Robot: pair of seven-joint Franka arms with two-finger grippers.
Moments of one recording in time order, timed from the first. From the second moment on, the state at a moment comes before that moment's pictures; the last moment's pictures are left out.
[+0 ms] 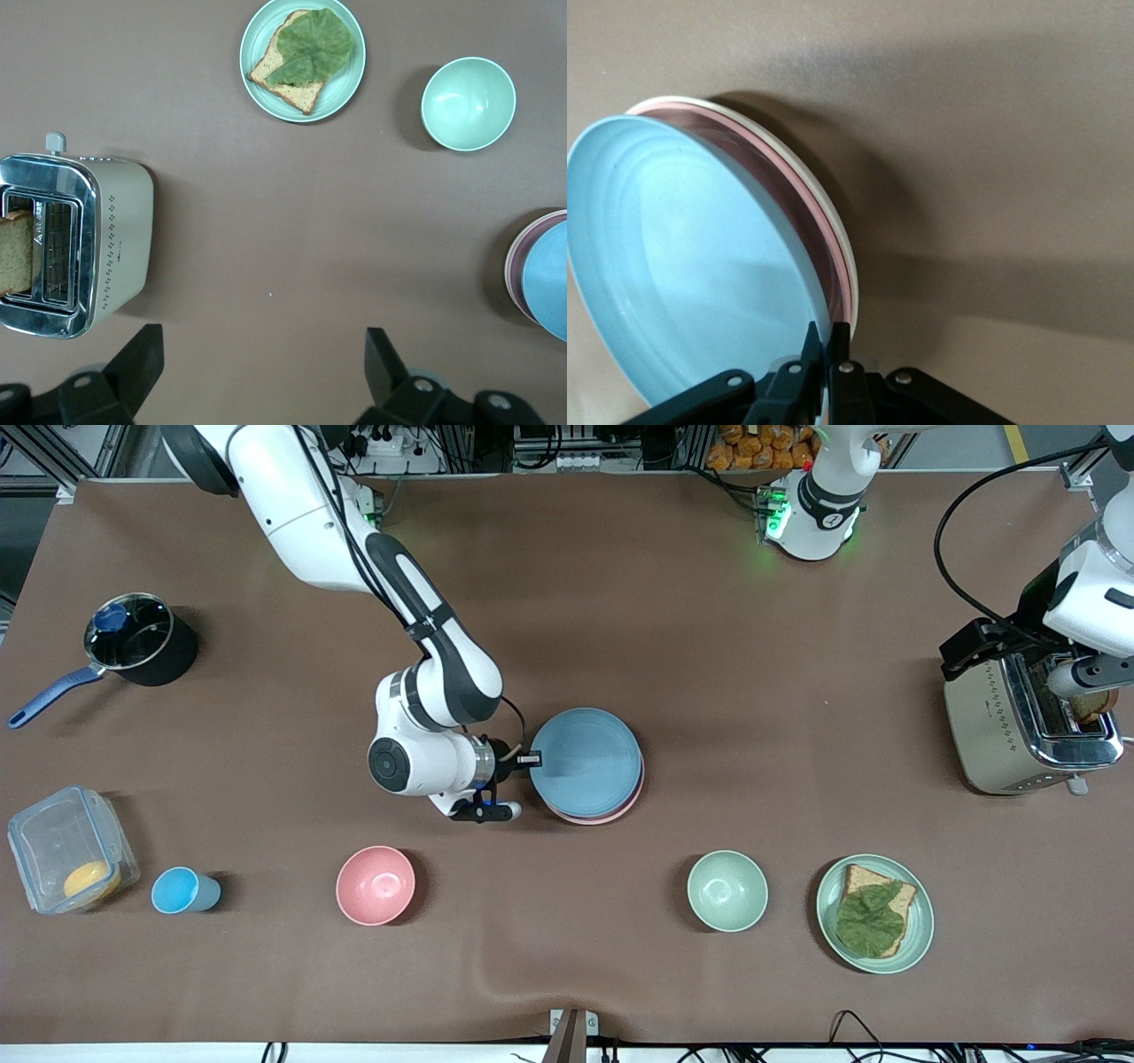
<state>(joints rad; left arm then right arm) 0.00 0.03 -0.14 -1.53 0.07 1.57 -0.30 0.54 0.78 0.00 -1.49 0.69 2.15 0.15</state>
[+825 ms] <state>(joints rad) 0.01 0.03 -0.14 -1.53 0.07 1.57 -0.30 0.54 0.79 -0.02 -1.44 0.69 2.16 0.16</state>
